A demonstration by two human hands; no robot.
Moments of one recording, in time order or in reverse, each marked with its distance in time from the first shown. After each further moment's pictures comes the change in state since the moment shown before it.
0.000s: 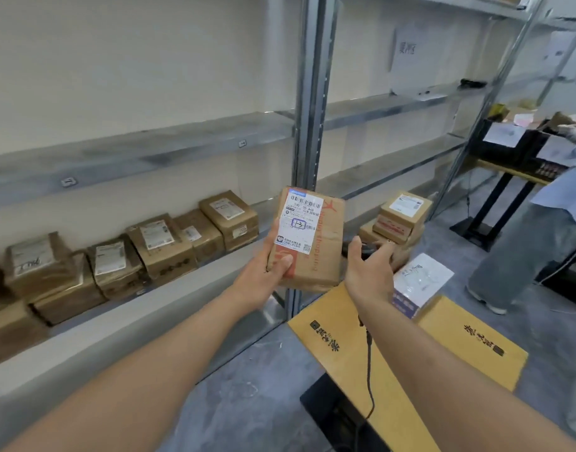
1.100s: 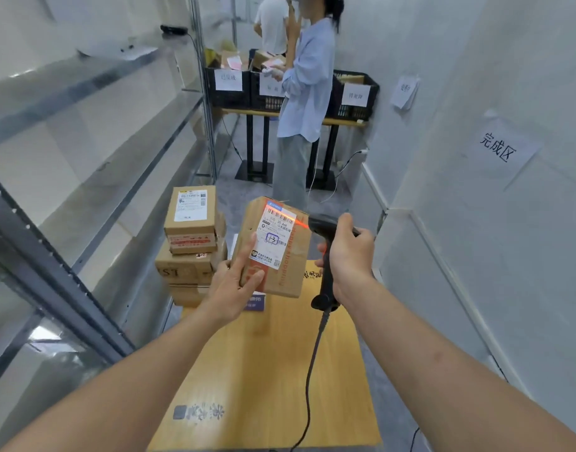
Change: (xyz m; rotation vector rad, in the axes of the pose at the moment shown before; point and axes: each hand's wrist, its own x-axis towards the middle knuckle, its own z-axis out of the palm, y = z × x) left_hand 0.230 0.012 0.261 0.164 -0.645 0.261; right_hand 0.146 0.069 -0.154 0.593 0.707 0.459
